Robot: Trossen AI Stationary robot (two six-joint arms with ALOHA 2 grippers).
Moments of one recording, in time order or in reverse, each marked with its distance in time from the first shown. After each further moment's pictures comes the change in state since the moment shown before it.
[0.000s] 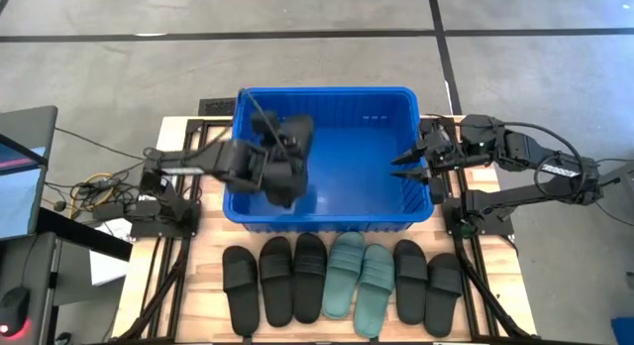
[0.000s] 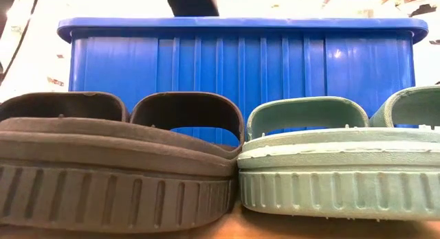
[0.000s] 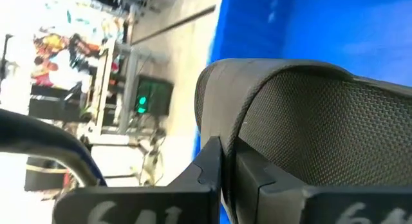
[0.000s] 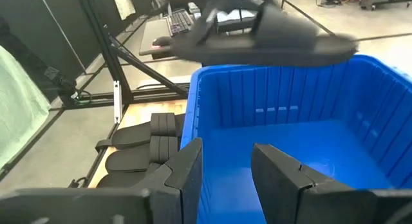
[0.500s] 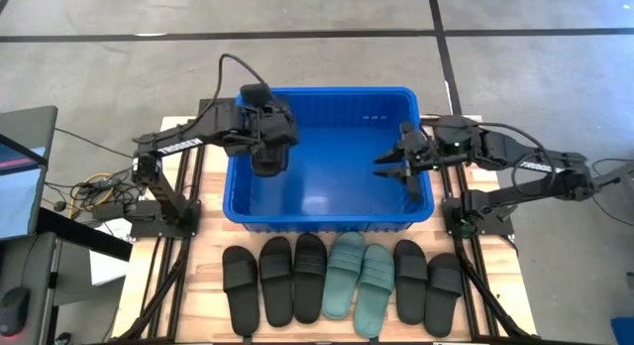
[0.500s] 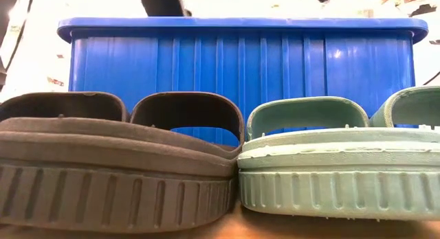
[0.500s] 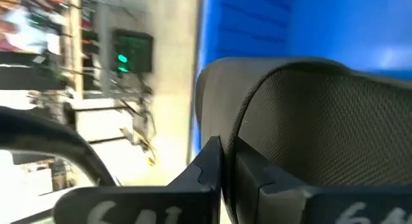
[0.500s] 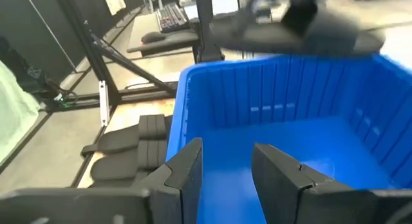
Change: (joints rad) left arm 0.278 -0.102 -0.175 0.051 0.166 0.198; right arm -0.002 0.129 0.000 0.110 0.026 0.001
